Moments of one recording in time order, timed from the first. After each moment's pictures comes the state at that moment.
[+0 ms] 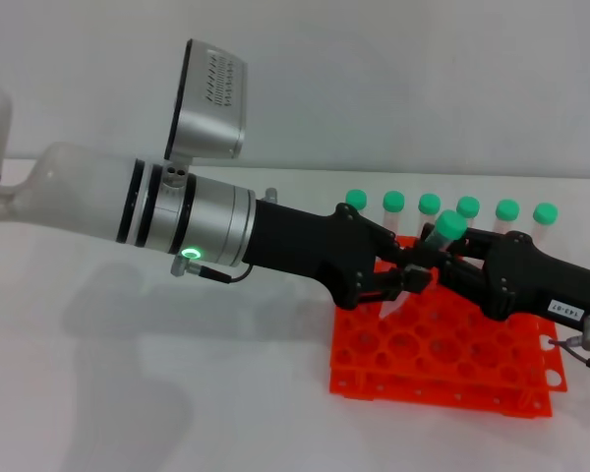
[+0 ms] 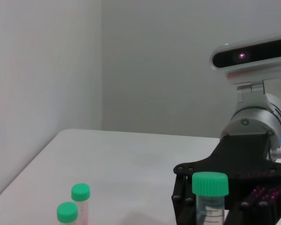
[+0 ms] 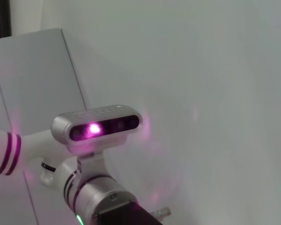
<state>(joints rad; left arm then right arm) -1.16 -2.08 2.85 -0.43 -0.12 1.61 -1.12 0.57 2.00 -1.32 -0.42 -1.06 -1.44 1.19</state>
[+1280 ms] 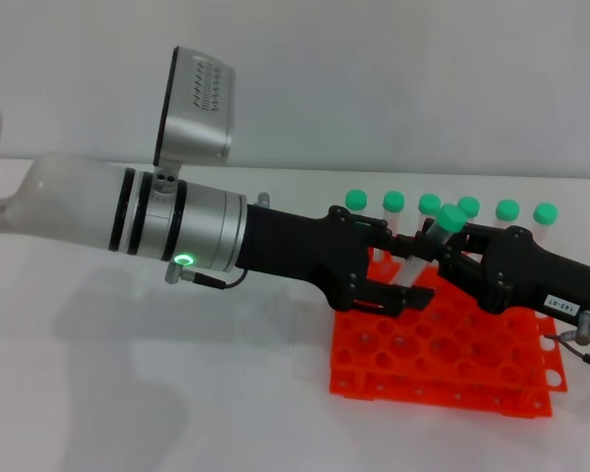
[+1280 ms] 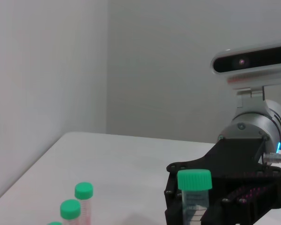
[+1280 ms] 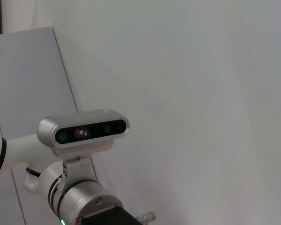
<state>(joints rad) -1.14 -2.08 2.84 -0.43 -0.14 1.62 -1.12 0.57 2.01 -1.31 -0.42 -1.04 -1.41 1.17</state>
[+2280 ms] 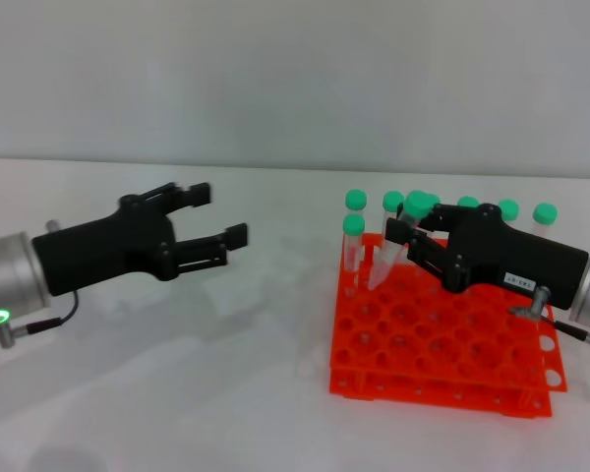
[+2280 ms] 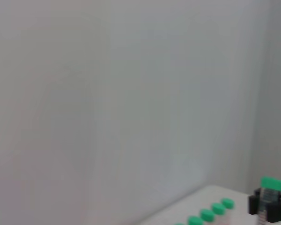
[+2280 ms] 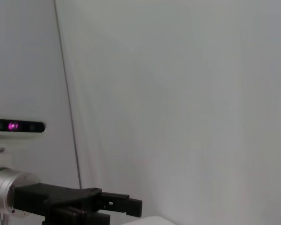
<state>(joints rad) -0.77 -2.08 2.84 -0.65 -0.58 1.74 -1.12 0.64 2.02 -1.35 -0.42 -1.05 -1.26 1.04</state>
